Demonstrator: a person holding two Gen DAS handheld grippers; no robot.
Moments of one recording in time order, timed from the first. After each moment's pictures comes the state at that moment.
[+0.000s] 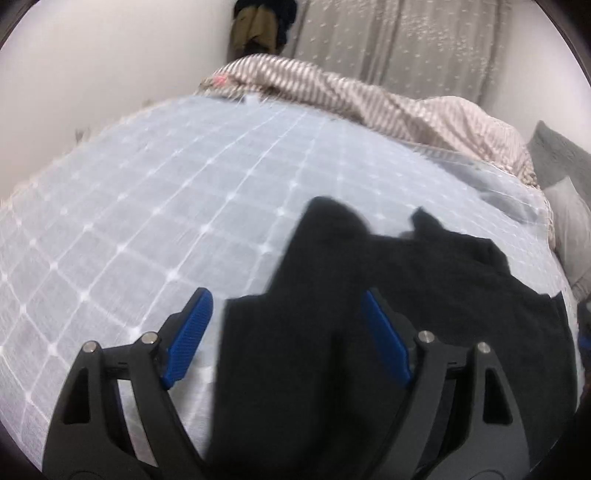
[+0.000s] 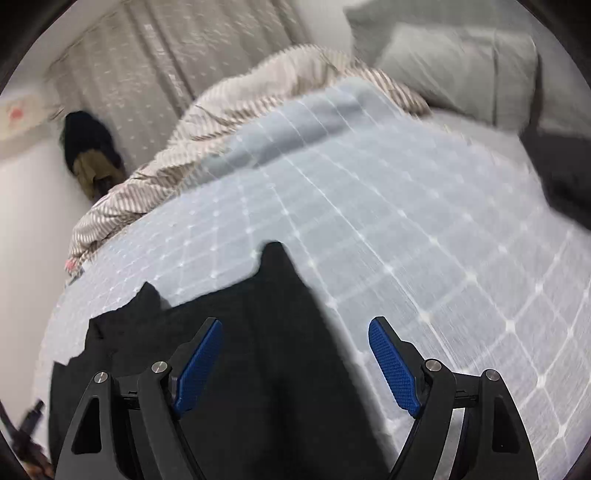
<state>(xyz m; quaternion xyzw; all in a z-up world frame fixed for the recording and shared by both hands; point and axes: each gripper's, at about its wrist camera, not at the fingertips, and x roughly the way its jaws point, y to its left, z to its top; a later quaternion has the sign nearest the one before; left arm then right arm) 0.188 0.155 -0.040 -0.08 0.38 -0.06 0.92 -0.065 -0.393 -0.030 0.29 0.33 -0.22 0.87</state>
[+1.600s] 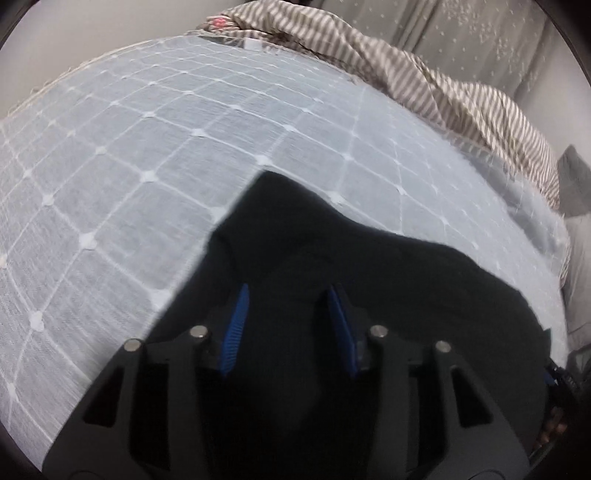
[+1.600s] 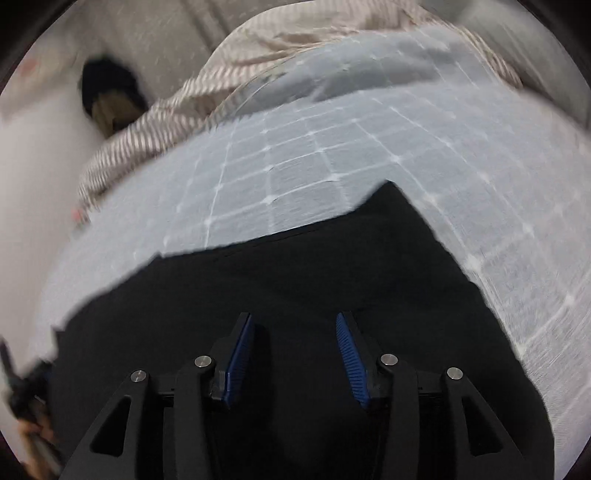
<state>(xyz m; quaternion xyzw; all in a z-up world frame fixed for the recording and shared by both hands) 0.297 0.104 -0.094 -0.13 0.45 -0.04 0.88 0.099 -0.378 -0.103 0.30 0.38 -0.12 0.87</state>
